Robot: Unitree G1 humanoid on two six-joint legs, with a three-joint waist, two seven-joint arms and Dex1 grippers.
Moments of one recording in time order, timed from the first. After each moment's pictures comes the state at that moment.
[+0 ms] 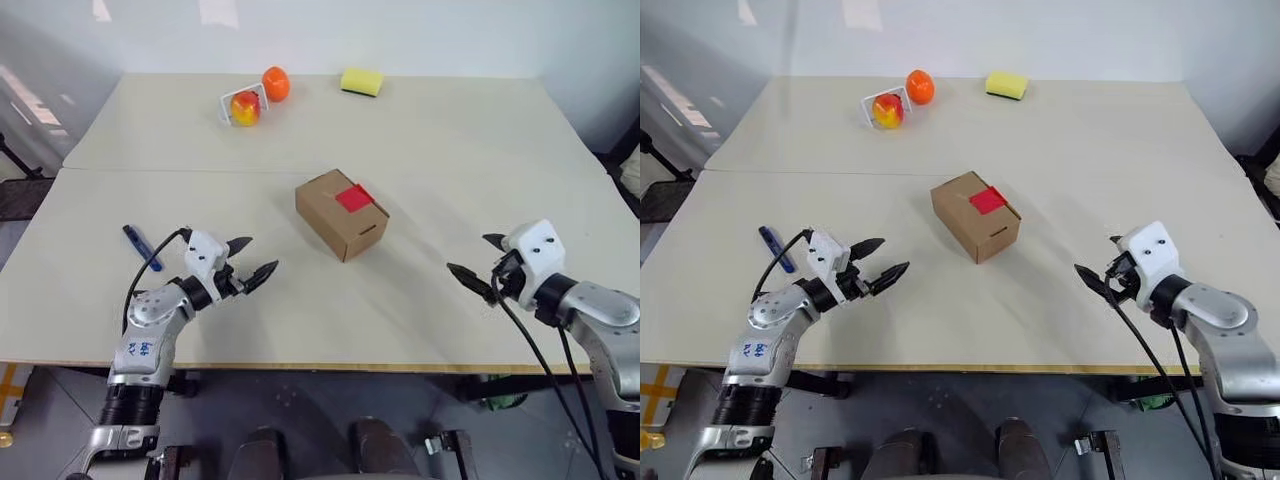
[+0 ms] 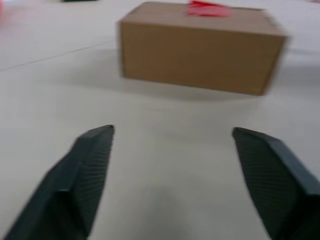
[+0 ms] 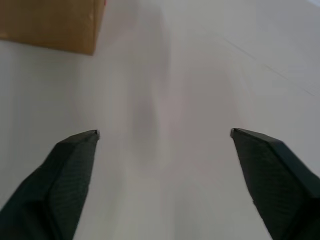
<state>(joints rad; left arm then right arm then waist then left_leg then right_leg) -0.37 0.41 0.10 0.17 -0.27 0.13 -0.63 -0.18 -0.70 -0.20 -0.29 0.30 0.53 0.60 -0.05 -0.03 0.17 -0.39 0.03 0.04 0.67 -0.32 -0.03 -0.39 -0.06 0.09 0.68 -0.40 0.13</state>
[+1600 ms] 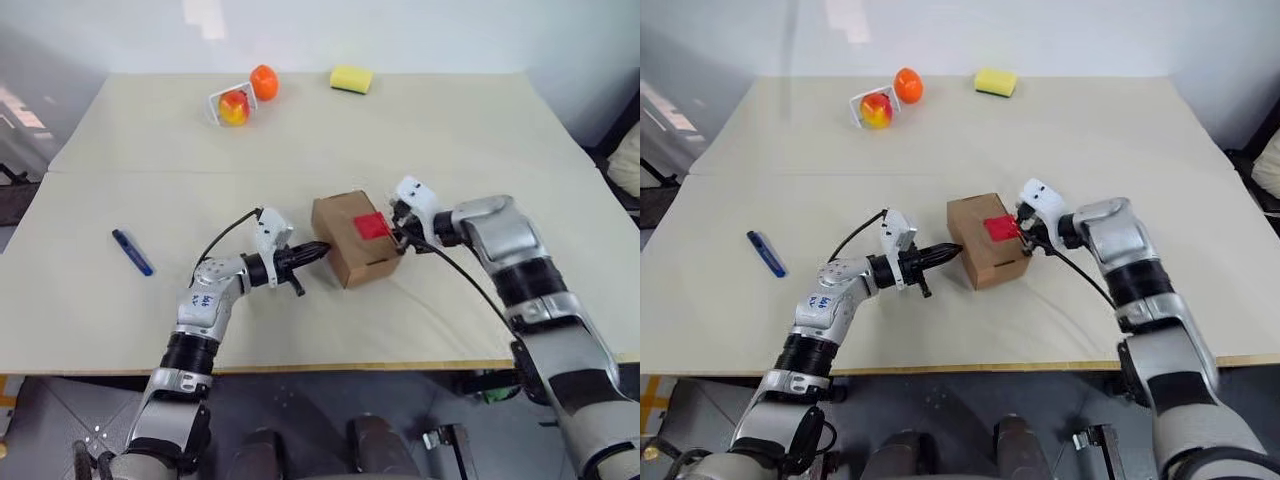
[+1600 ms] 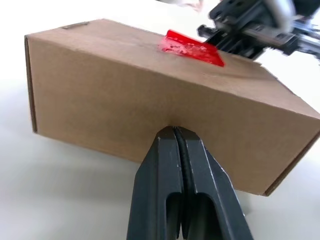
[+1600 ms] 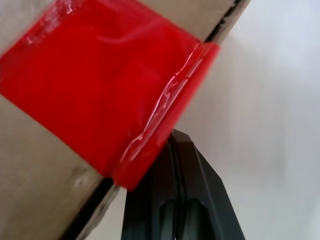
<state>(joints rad) -0.55 0.26 -0.06 0.21 -0.27 0.35 -0.84 -0.92 -0.54 0.24 0.45 -0.01 0.66 1.12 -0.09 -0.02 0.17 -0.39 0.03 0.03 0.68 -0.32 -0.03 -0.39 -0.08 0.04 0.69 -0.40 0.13</state>
